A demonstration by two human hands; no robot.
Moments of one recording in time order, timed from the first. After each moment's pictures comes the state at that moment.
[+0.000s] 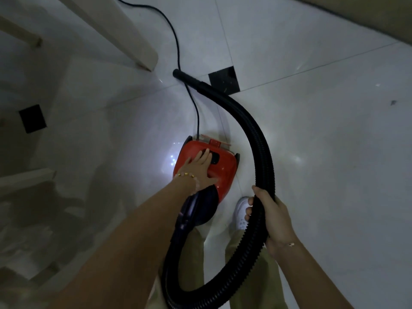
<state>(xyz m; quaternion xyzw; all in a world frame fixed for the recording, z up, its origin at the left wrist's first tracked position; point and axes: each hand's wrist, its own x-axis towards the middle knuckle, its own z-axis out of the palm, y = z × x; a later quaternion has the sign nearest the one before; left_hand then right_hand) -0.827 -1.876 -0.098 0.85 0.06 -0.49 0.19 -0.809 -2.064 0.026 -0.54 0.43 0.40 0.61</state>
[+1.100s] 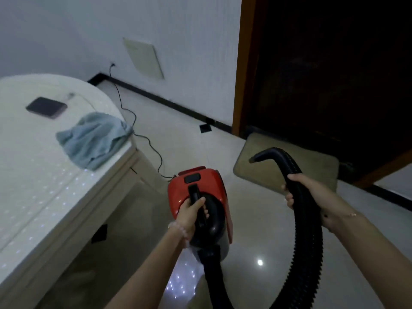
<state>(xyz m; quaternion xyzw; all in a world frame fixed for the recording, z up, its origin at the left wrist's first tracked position) -0.686 -1.875 0.411 0.49 0.47 -0.02 0.74 -0.558 -2.110 0.525 -0.57 0.17 0.41 0.69</state>
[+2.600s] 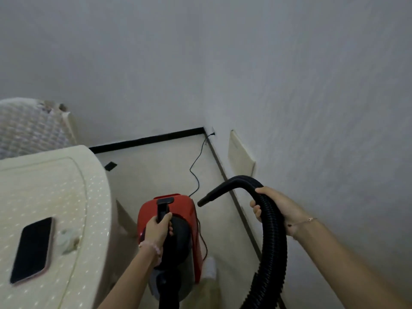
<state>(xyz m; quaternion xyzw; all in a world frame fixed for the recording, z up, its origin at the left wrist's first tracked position) -0.248 -1.323 0.481 0.37 0.64 0.35 0.57 0.018 -1.414 0.580 -0.51 -0.06 0.68 0.52</state>
